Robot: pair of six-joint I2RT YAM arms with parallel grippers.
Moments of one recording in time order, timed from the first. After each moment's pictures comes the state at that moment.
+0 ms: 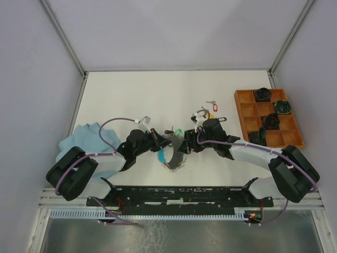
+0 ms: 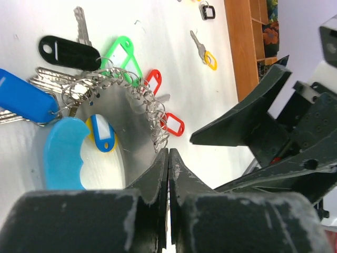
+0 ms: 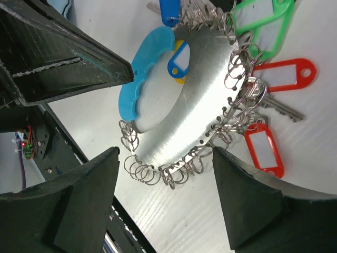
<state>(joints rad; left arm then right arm) -0.66 1.40 0.32 0.73 0.19 -0.96 0.68 1.39 0.58 0.15 -0.38 0.51</state>
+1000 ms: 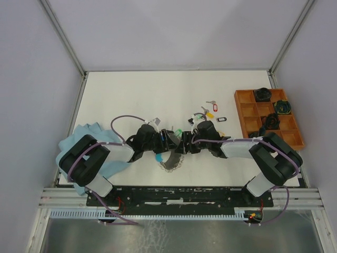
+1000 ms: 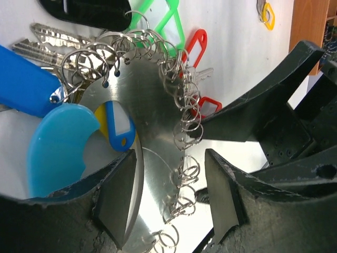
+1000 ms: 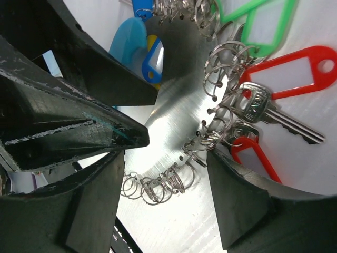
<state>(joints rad) -0.66 1.56 0.49 0.45 0.28 -0.88 0.69 1.58 0.58 0.30 -0.38 0.62</state>
